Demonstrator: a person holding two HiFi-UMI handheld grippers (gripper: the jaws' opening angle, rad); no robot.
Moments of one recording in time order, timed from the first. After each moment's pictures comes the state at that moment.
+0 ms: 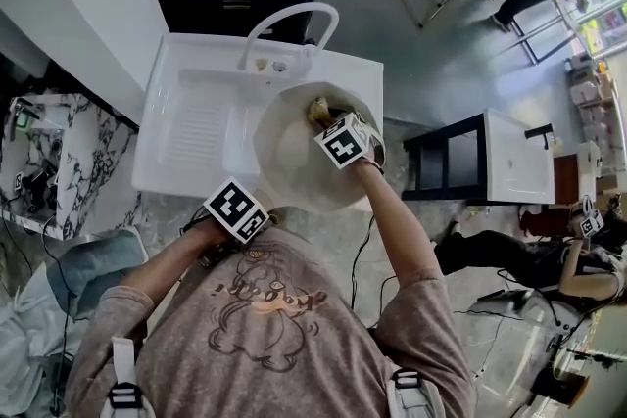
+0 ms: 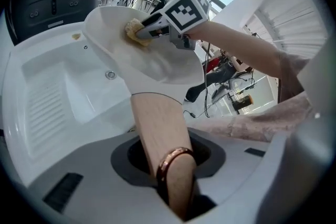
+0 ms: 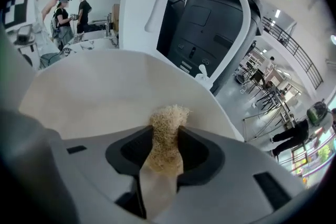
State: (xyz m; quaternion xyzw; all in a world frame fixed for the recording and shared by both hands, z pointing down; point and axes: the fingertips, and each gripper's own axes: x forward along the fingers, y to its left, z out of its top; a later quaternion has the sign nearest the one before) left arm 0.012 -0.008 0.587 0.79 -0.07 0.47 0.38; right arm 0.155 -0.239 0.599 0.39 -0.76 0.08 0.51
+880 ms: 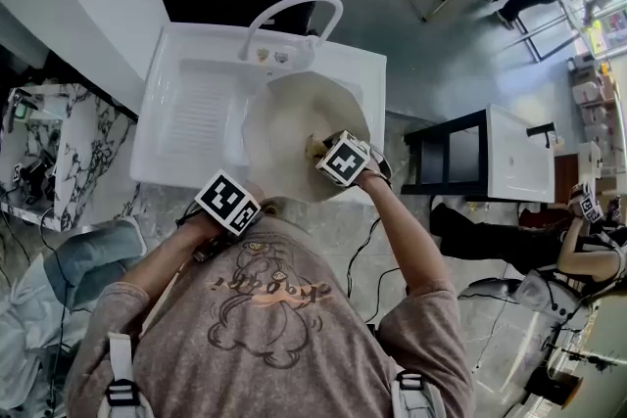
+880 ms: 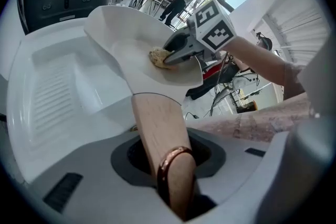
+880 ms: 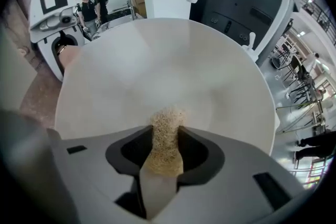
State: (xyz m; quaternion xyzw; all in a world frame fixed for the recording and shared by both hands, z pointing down) left arm -0.004 -0.011 0.598 0.78 -0.10 0.47 0.40; right arm 0.144 -0.140 0.634 0.23 -0.76 0.17 0.58
